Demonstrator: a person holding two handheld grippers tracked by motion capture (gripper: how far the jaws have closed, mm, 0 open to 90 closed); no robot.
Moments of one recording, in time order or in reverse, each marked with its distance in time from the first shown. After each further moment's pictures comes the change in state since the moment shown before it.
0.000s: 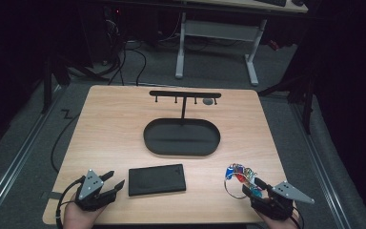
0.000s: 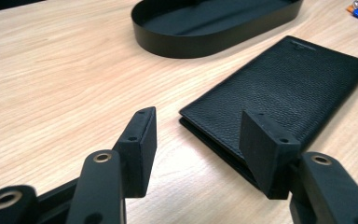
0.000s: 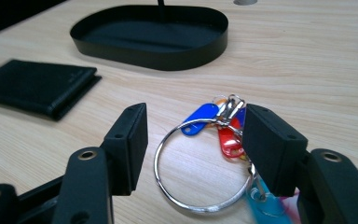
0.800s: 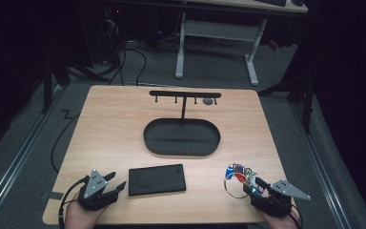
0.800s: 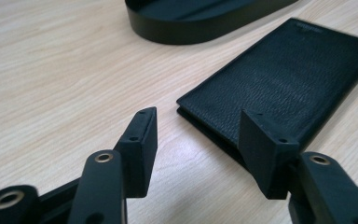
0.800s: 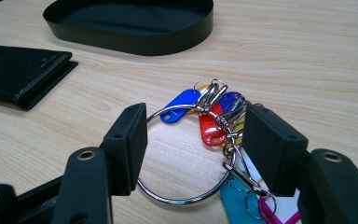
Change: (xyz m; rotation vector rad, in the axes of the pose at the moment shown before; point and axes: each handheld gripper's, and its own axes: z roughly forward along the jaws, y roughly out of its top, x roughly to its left) left arm -0.003 -0.002 0.007 0.058 -0.002 0.030; right arm -0.010 -0.006 0.011 0.049 -0.035 0.008
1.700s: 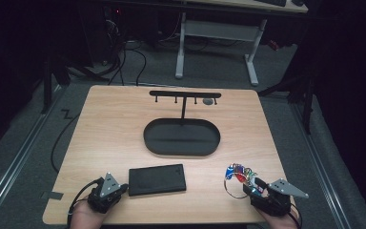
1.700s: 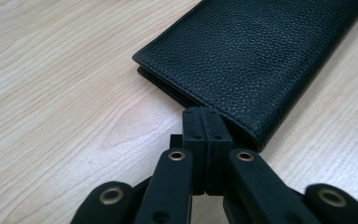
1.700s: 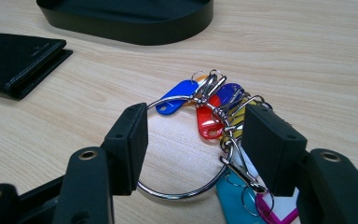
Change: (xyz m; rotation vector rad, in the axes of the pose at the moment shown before) left arm -0.017 -0.004 0.022 0.175 -0.072 0.064; right arm -0.003 -0.001 0.004 0.028 0.003 -0.014
